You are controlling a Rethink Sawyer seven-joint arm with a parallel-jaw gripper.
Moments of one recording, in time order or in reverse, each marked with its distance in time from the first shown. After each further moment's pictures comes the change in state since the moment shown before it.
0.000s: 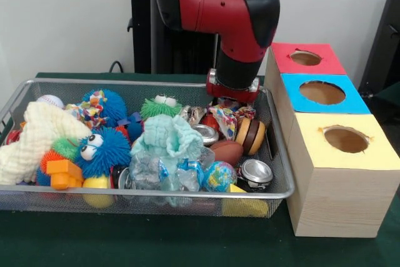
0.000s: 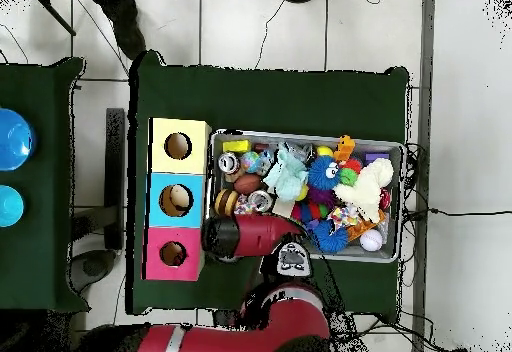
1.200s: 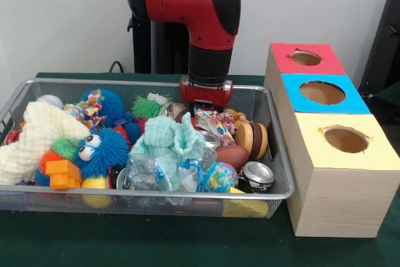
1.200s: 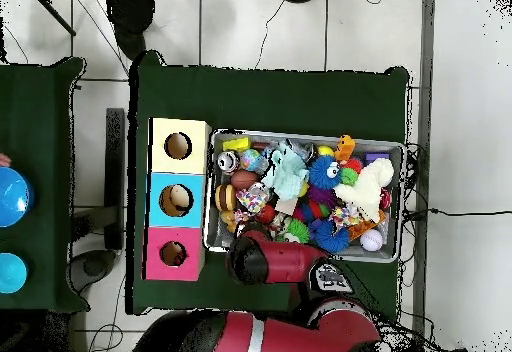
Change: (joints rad) arm -0.186 -0.012 0.065 0.140 -0.120 -0.460 0.000
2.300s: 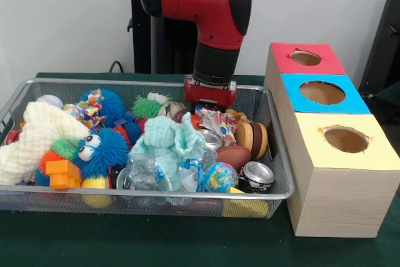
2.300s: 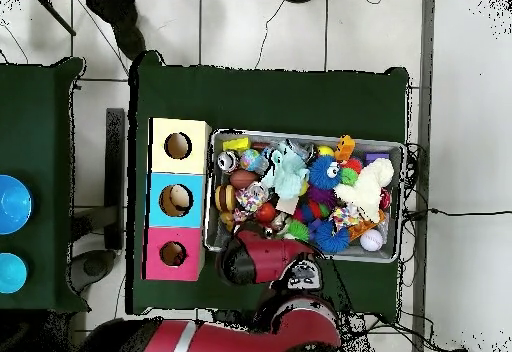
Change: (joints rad) arm 0.139 0.020 -0.107 -0.058 -0.032 -0.001 0.000
